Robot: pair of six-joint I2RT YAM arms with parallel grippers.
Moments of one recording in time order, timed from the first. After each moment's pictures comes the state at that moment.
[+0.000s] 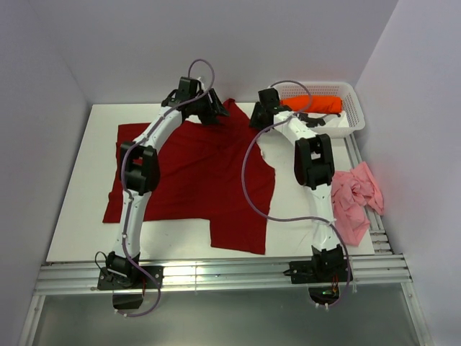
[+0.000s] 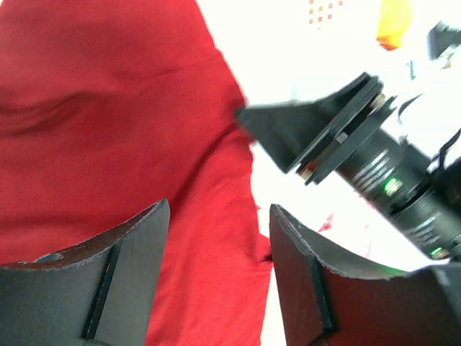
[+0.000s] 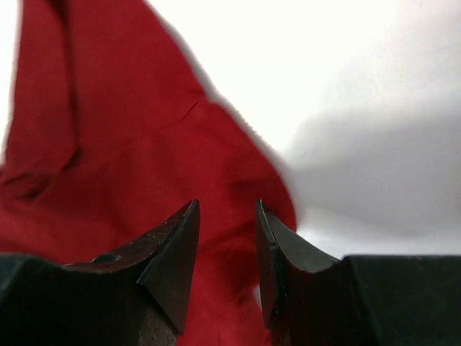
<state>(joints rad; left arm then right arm) -0.35 2.43 2.27 -0.53 0.43 -0.70 0.26 2.45 2.08 -0.47 0.00 0.55</state>
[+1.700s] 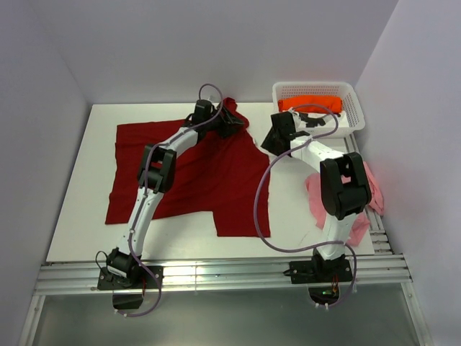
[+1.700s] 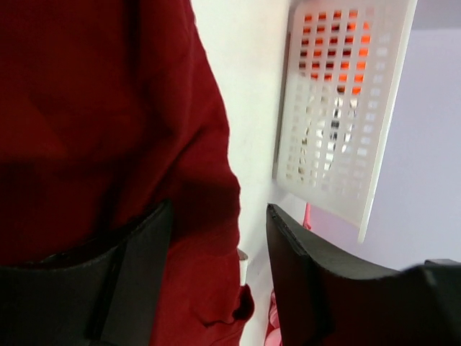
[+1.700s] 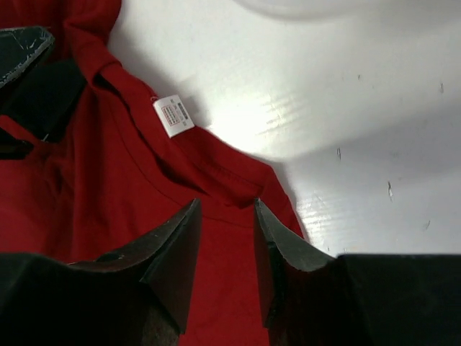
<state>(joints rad) -0.39 2.73 2.26 0.04 0.50 -1.11 0.28 1.85 1.27 -0.25 0.12 0.75</state>
